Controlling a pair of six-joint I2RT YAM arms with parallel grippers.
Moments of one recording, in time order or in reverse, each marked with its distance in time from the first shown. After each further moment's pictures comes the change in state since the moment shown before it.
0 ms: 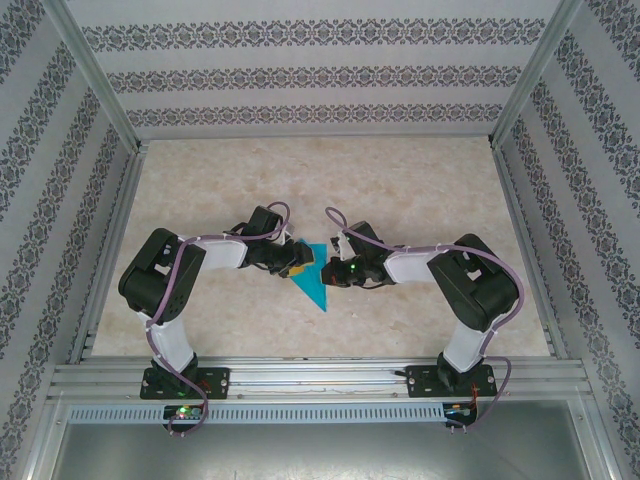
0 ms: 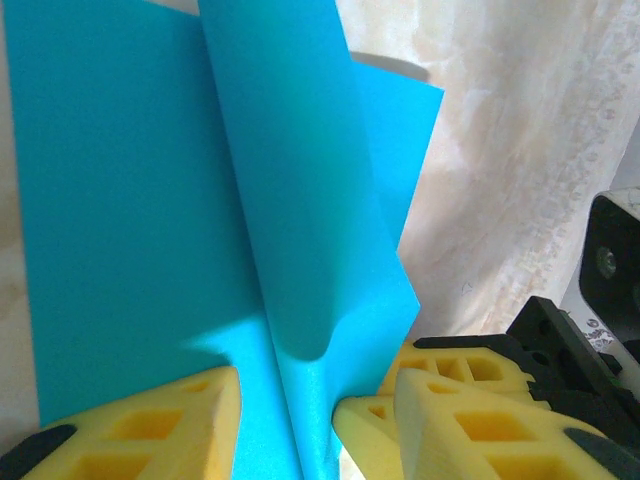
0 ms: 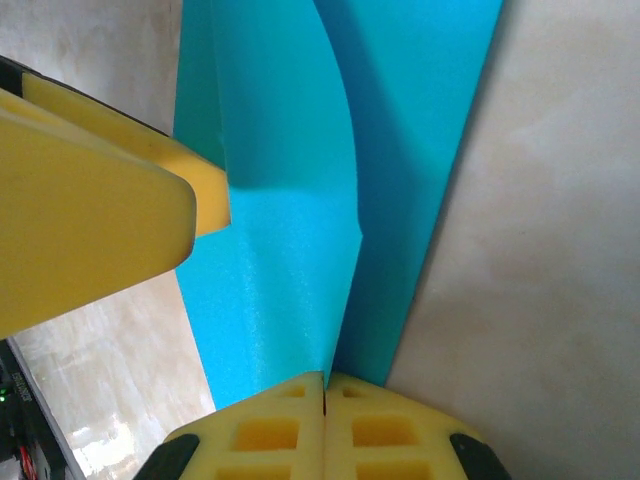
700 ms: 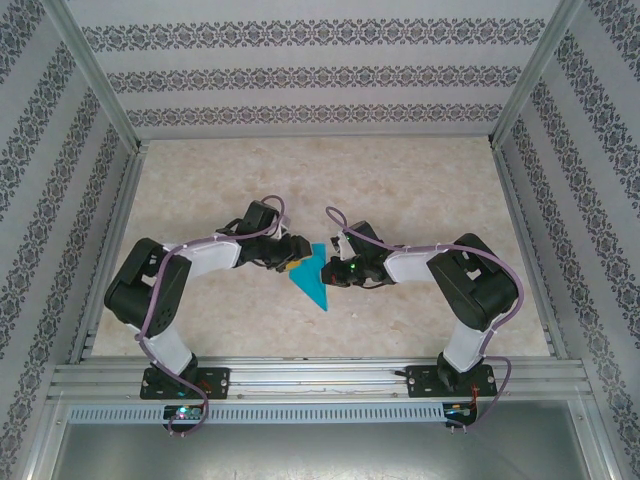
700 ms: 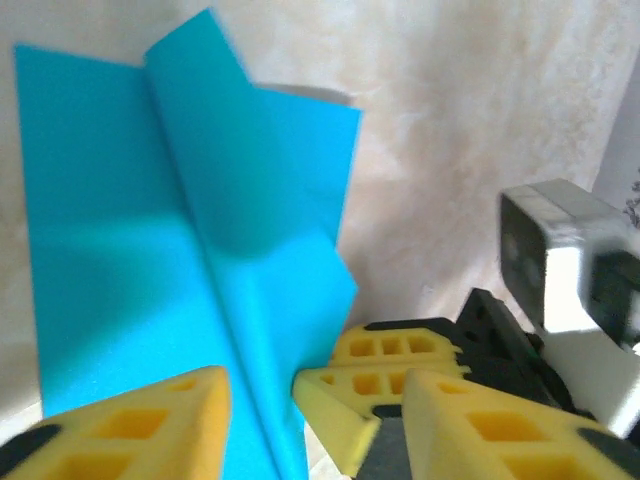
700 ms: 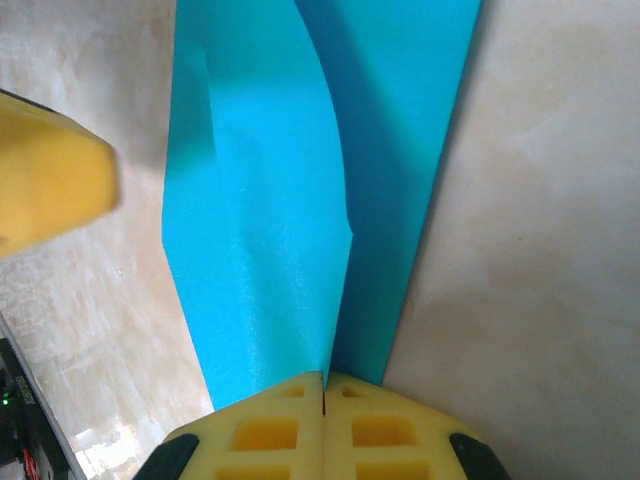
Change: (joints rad) left arm 0.000 -0.116 0.005 -0.058 -0.056 -0.008; right arm 0.000 0.006 0.000 0.001 0.000 0.005
